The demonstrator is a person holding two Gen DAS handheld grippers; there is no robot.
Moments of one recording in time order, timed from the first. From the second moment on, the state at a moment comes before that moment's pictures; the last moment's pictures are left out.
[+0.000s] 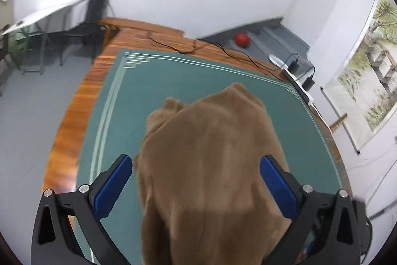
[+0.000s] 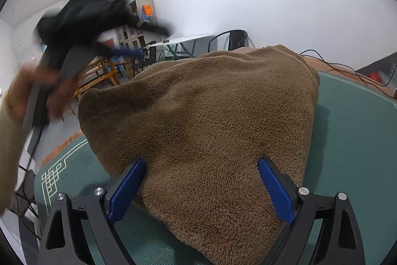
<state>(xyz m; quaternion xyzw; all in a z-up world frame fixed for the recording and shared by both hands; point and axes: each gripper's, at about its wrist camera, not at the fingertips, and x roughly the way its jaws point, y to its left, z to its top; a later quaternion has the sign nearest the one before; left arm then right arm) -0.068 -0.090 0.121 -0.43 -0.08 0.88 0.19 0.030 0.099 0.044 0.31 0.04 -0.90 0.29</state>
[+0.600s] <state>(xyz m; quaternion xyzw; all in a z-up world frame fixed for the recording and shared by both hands) -0.185 -0.076 0.005 -0.57 -0.07 0.80 0.16 0.034 0.100 0.037 0.31 0.04 -0.90 0.30</state>
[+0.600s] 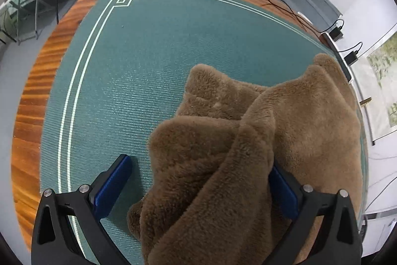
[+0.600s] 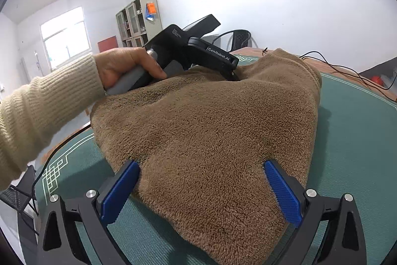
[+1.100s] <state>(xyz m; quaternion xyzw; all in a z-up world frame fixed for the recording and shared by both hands) -0.104 -0.138 0.058 -0.52 -0.21 0.79 0.25 0.033 0.099 0.042 0.31 0.04 -0.90 0.30</state>
